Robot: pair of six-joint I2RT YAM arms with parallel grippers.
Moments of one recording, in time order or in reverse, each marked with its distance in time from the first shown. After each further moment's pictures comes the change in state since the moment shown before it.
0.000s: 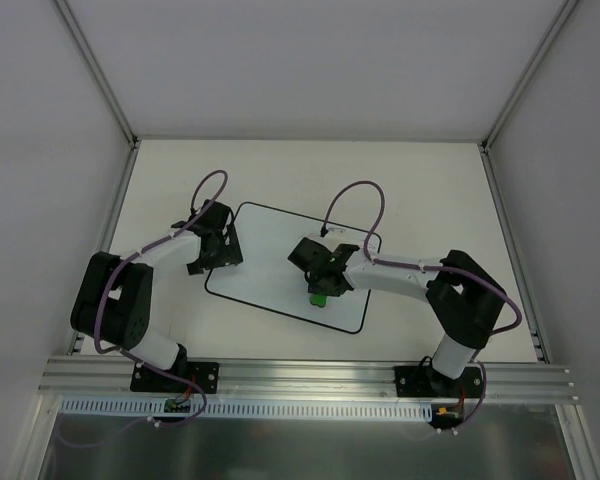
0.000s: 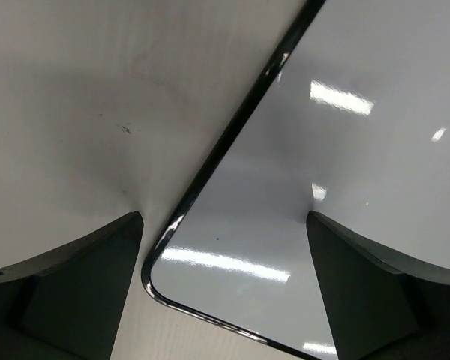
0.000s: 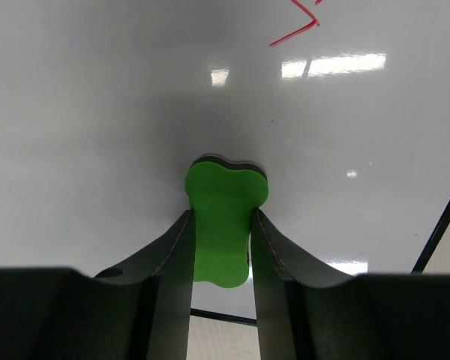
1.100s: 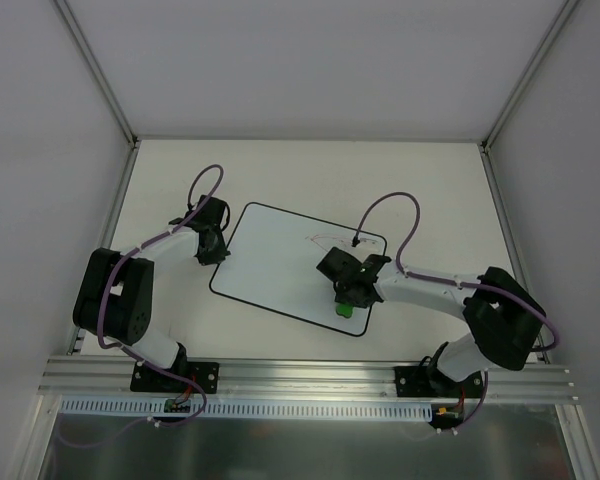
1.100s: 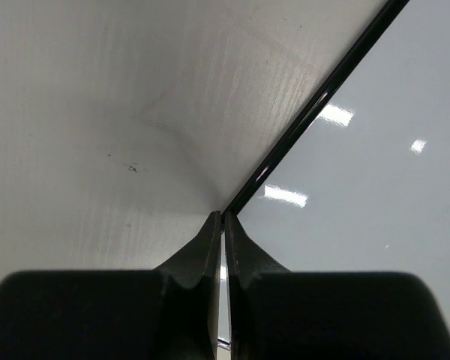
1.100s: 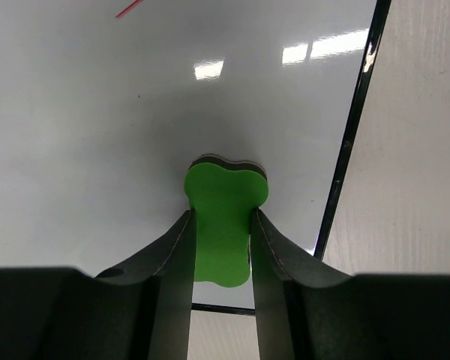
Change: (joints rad) left arm 0.054 0.040 0.031 0.047 0.042 0.006; right arm -0.060 -0.232 -0.246 -0.026 -0.006 0.058
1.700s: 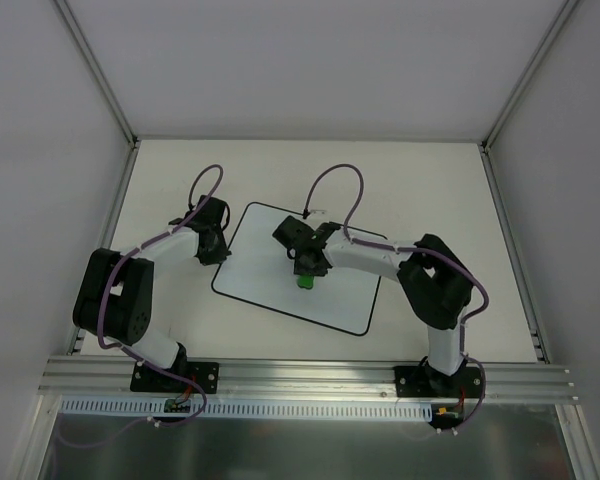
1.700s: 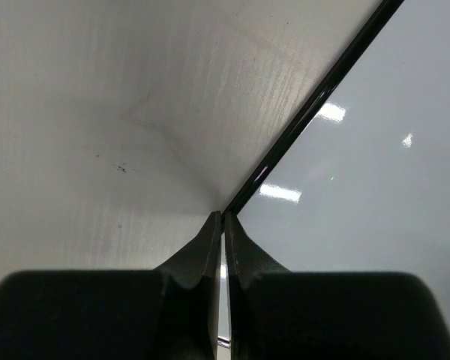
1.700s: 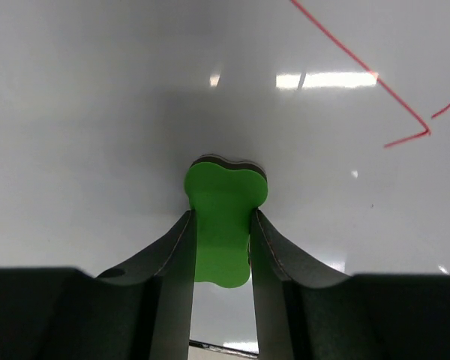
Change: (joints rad) left arm 0.000 0.000 -0.001 0.005 0.025 0.000; right arm 0.026 0.410 0.482 -0.010 -0.009 -0.167
